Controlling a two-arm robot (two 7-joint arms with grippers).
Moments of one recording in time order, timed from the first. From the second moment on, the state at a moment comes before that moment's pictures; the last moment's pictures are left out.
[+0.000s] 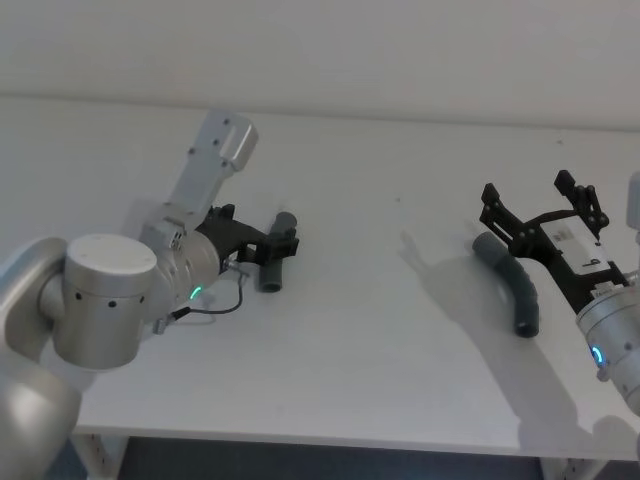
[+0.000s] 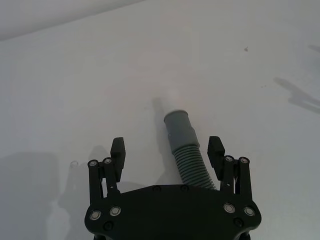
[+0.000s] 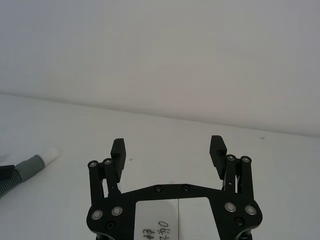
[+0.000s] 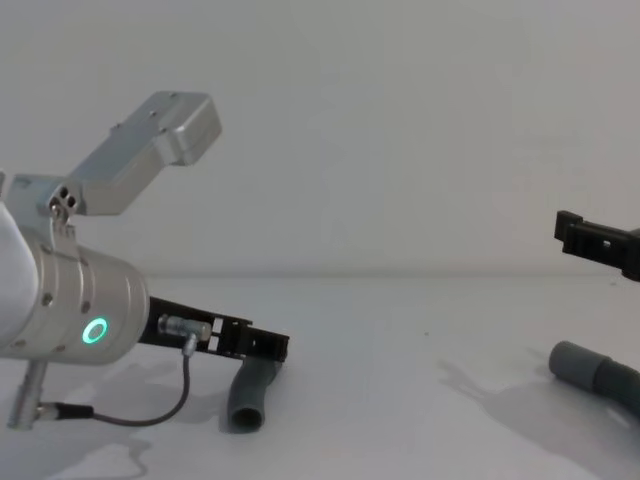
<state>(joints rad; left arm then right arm) -0.27 0.28 0.41 -1.72 -0.33 0.73 0.02 -0.01 0.34 -0.23 -1.77 0.29 0.03 0.07</state>
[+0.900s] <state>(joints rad) -0.31 0.24 0.42 -1.63 -0.33 0.72 -0.03 -0.01 0.34 -0.23 -1.77 0.29 0.03 0.07</state>
